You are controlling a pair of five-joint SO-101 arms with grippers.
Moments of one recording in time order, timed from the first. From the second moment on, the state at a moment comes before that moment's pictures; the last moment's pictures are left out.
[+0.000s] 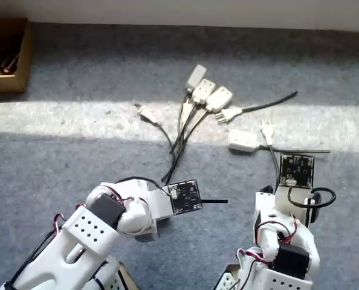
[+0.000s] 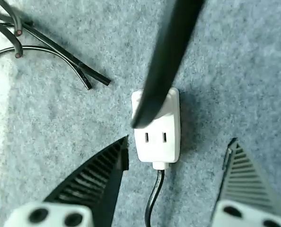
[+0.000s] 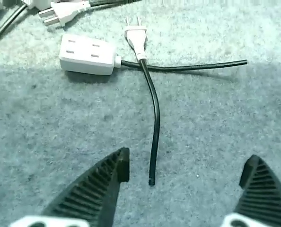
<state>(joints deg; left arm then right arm) 28.1 -55.4 68.9 64.0 -41.9 11.9 -96.4 78.8 70.6 14.0</state>
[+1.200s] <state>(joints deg) 5.7 -55.4 75.5 48.1 -42.0 11.9 -96.4 87.3 65.8 10.6</state>
